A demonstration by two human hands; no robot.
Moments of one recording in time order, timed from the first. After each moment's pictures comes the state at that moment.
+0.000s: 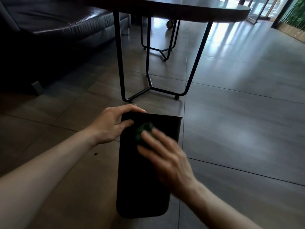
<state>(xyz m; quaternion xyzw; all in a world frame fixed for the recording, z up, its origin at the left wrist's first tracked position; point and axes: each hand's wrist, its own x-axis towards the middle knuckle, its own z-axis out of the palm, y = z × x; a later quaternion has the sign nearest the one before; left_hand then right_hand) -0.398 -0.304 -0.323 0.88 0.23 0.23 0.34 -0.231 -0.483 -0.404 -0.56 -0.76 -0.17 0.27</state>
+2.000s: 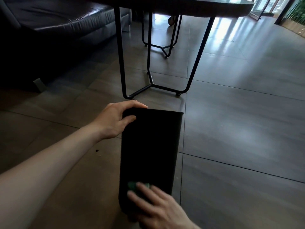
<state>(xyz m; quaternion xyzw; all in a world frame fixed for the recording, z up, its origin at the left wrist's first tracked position) -0.397 -0.309 -0.322 0.88 0.27 0.21 0.32 -0.274 -0.552 -0.476 -0.45 -0.87 -0.15 0.11</state>
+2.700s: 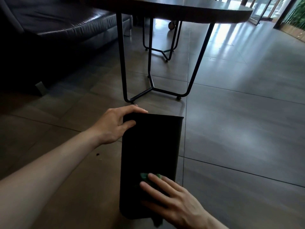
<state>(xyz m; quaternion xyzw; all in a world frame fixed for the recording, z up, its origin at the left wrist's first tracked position) -0.402 -0.306 -0.326 0.88 0.26 0.21 0.33 -0.235 -0.550 -0.457 -0.46 -0.87 -0.15 0.13</state>
